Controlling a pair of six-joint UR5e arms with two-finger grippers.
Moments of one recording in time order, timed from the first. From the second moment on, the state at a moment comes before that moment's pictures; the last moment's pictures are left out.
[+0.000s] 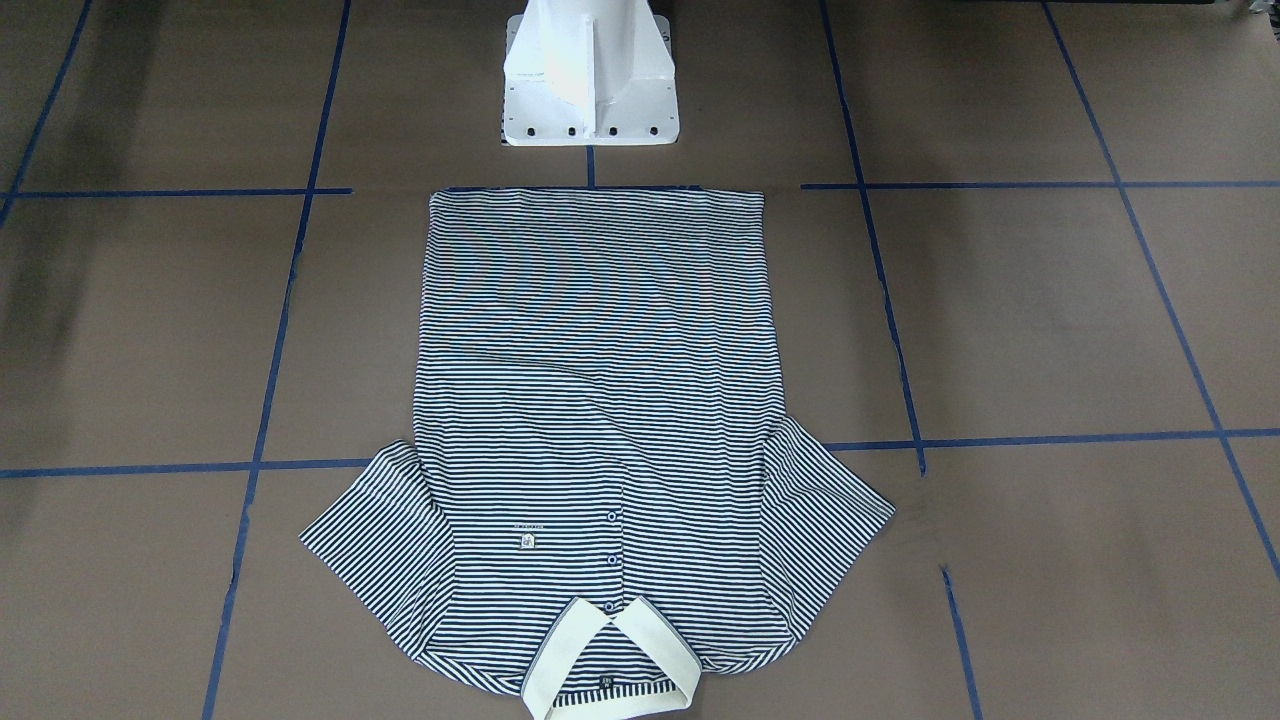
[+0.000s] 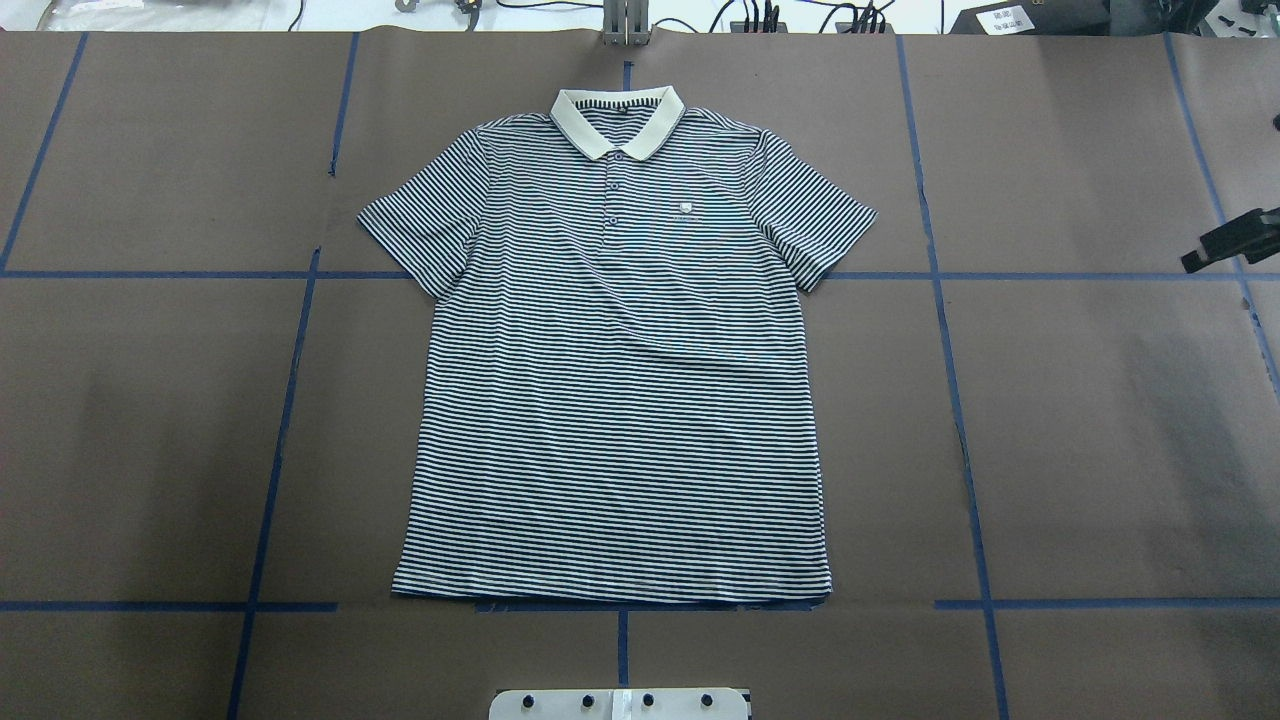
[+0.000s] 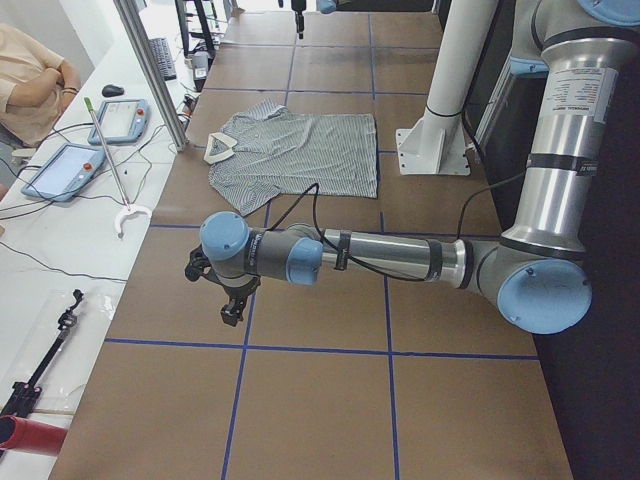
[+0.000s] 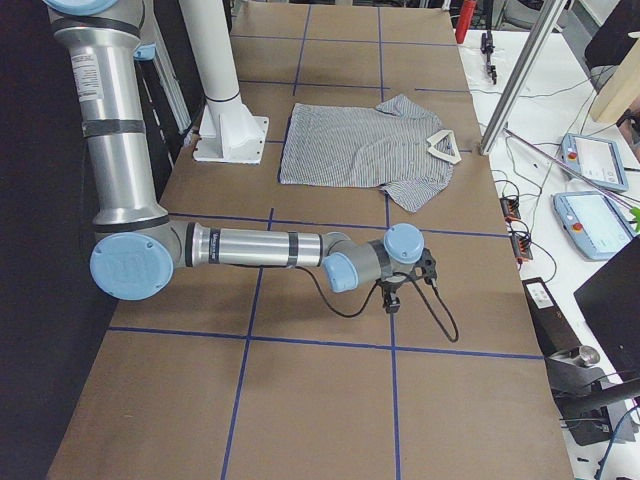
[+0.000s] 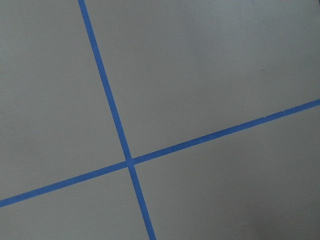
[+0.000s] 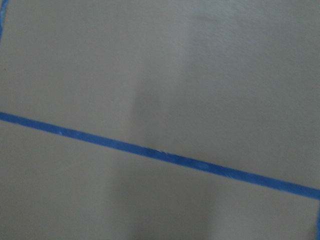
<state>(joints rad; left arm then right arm) -1.54 -1.69 -1.53 -1.67 -2.47 0.17 1.27 -1.42 1.39 -1.11 2.42 0.31</state>
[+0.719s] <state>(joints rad) -1.54 -1.67 -1.49 -1.84 -2.51 0.16 0.93 -1.03 1.27 -0.98 2.05 1.09</state>
